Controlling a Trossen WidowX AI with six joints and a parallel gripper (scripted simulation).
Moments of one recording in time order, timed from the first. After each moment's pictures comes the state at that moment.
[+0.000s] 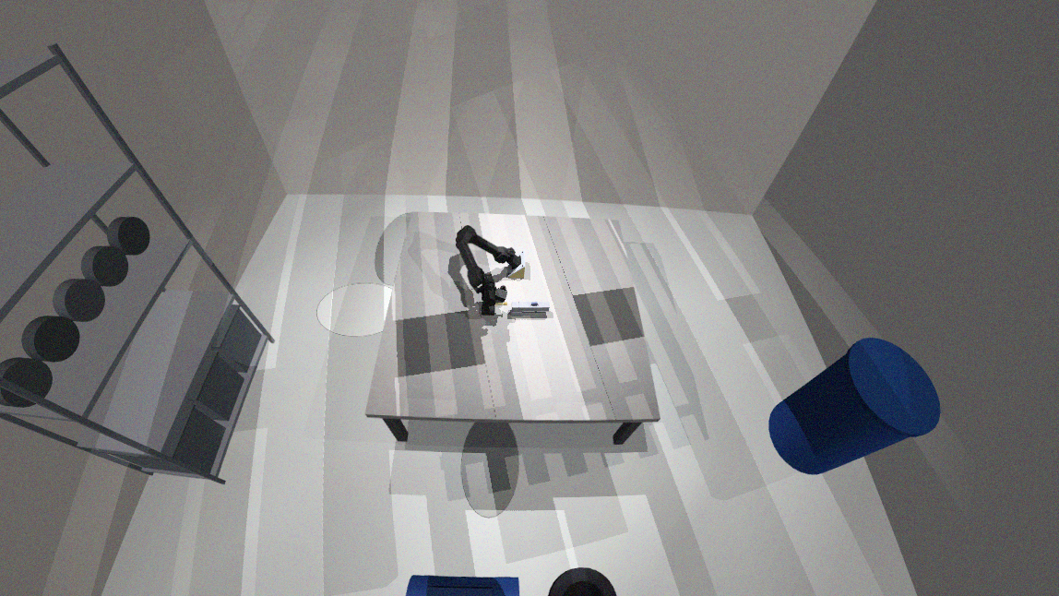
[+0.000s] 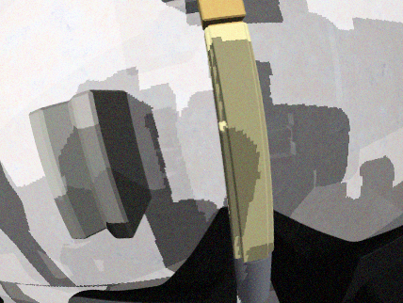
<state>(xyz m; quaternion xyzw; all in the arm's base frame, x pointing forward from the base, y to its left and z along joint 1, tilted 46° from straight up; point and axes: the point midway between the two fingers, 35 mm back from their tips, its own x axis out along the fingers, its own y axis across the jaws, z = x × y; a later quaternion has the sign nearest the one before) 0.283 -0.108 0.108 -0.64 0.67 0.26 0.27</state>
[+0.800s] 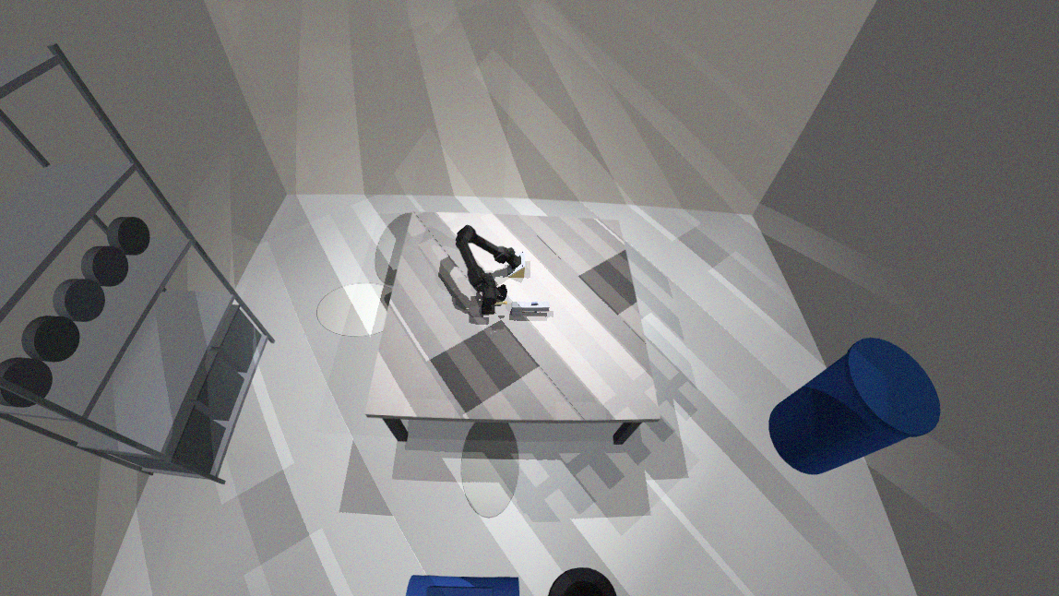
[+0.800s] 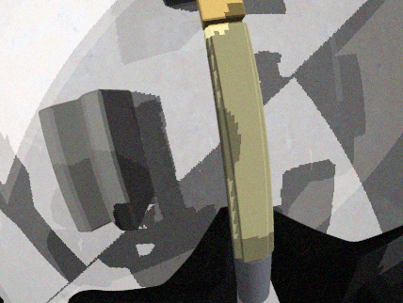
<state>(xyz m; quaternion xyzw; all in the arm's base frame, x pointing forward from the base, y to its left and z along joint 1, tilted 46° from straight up) 0.283 -0.103 0.113 -0.64 0.67 0.26 0.27</state>
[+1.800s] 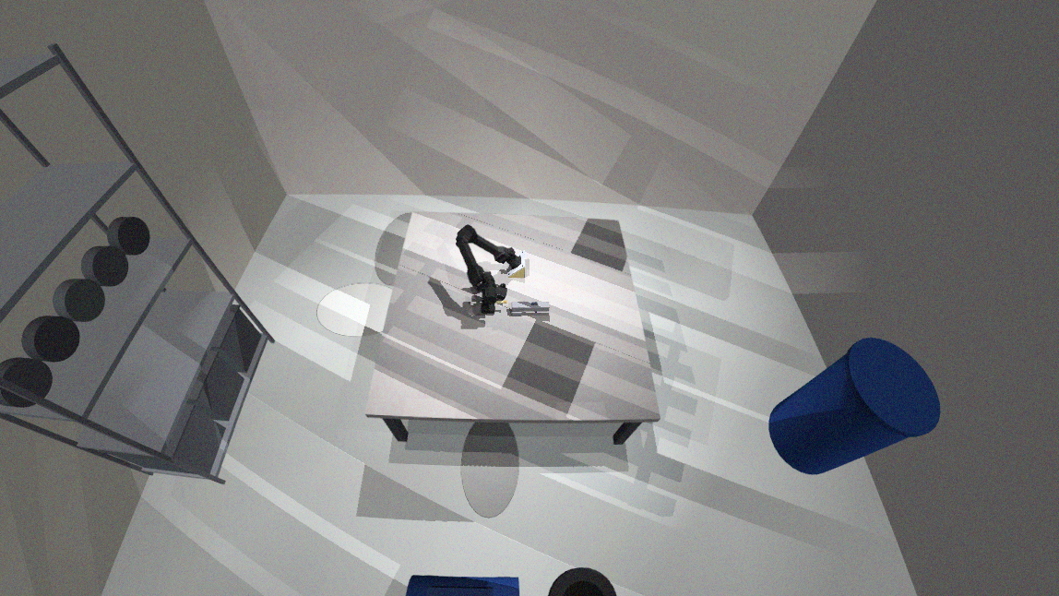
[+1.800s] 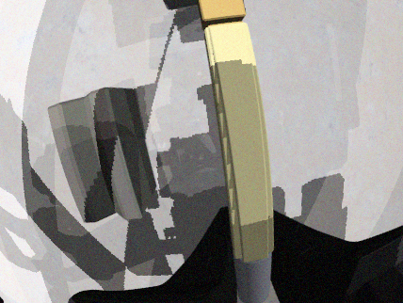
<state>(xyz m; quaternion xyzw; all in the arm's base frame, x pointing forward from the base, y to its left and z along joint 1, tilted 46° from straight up) 0.283 -0.098 0.119 -0.64 0.67 0.26 0.27</state>
